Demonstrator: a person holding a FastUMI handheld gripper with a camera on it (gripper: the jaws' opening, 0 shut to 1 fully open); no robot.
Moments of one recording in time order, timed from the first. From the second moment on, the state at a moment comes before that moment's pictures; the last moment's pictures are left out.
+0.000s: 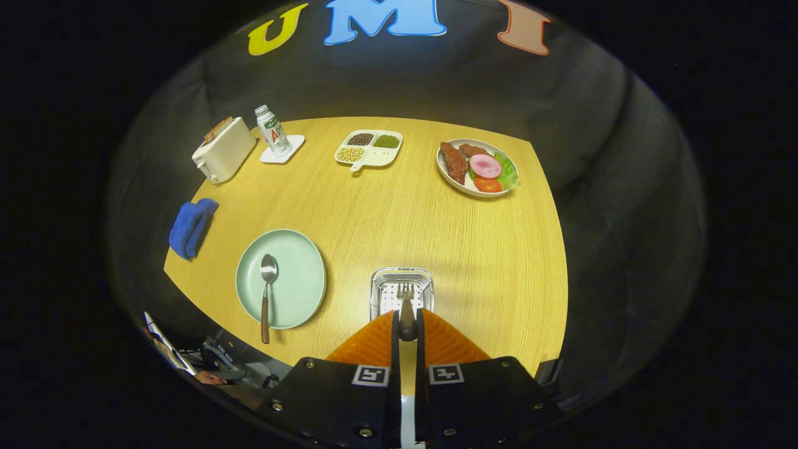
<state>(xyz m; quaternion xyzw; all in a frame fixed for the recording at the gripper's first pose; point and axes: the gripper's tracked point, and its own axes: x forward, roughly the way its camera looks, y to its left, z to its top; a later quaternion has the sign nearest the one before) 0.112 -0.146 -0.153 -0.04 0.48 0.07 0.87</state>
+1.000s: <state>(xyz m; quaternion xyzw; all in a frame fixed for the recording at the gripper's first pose) 0.083 -0.101 -0.092 -0.04 0.37 0.09 0.92</state>
